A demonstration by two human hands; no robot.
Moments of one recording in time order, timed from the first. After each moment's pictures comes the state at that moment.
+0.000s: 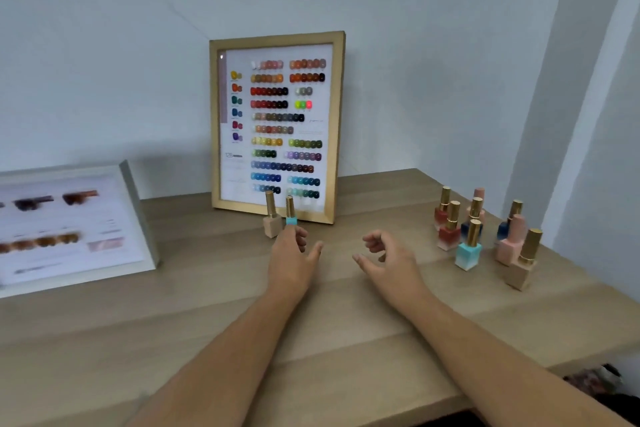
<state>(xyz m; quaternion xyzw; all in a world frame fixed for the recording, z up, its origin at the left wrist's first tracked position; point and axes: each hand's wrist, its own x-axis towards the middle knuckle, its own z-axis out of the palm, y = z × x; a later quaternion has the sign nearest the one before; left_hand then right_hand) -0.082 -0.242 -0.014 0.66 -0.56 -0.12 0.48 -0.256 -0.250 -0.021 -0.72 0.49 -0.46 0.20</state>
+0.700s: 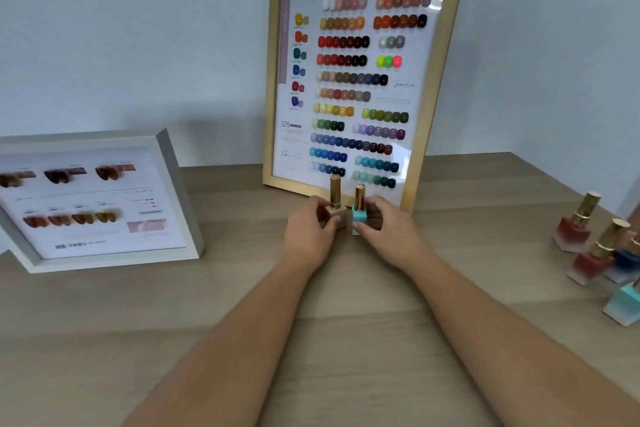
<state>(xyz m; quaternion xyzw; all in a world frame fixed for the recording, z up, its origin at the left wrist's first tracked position) 0.013 -0.312 -0.018 0.71 -0.54 -0.12 0.44 -0.133 -0.359 -0.021 -0.77 0.43 -0.37 0.28</state>
